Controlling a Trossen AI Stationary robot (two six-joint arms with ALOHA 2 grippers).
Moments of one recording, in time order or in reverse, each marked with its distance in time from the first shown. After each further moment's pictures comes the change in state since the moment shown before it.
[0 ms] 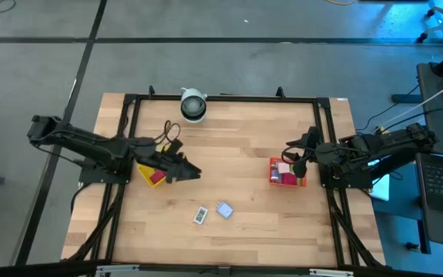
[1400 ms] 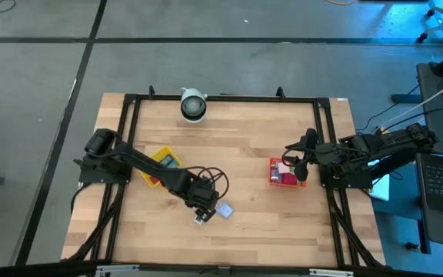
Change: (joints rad) left arm -0.224 0.815 0.747 -0.998 -0.037 -0.193; right arm 0.000 0.000 0.000 -0.004 -0.082 -0.029
